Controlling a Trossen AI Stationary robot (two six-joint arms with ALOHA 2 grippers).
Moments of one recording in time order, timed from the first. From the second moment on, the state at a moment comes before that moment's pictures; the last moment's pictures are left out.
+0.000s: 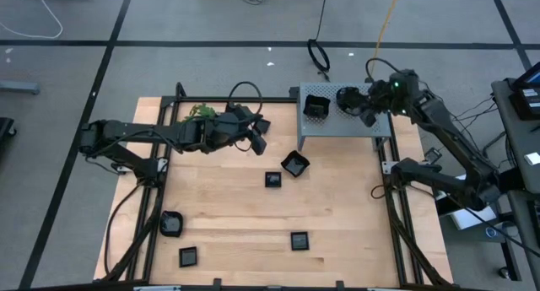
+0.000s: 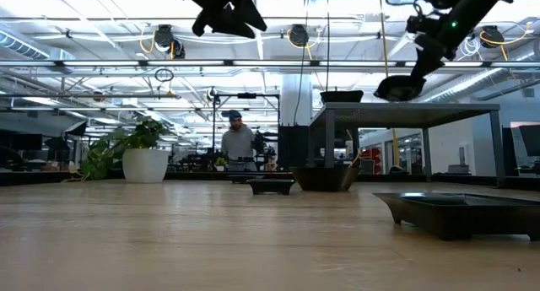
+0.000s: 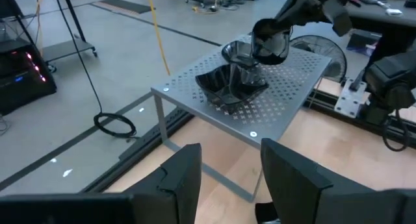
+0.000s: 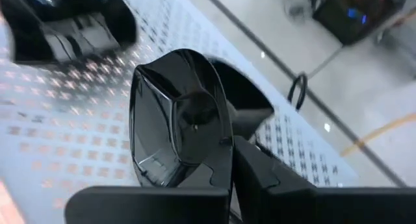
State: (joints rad) left arm 0.08 1.40 1.15 -0.10 -0.50 -0.22; right arm -1.04 0.88 0.93 -0.73 -0.08 -0.37
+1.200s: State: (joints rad) left arm 0.08 1.40 1.15 -0.10 -0.50 -0.27; right arm -1.06 0.89 0.96 -0.53 0.00 0.47
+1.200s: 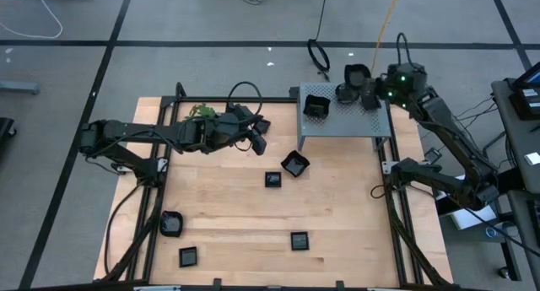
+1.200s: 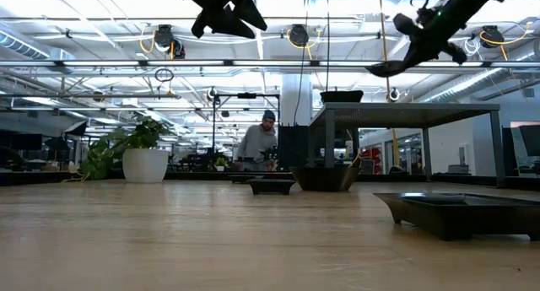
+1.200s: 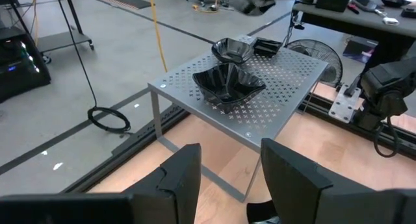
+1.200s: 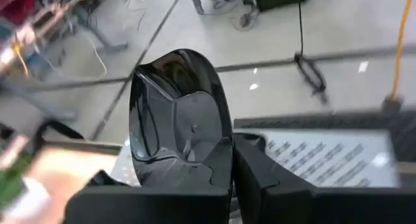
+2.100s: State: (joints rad) left arm 0.08 1.40 1.15 -0.11 -0.49 -0.24; right arm -0.74 0.87 0.69 -0.32 0.60 1.09
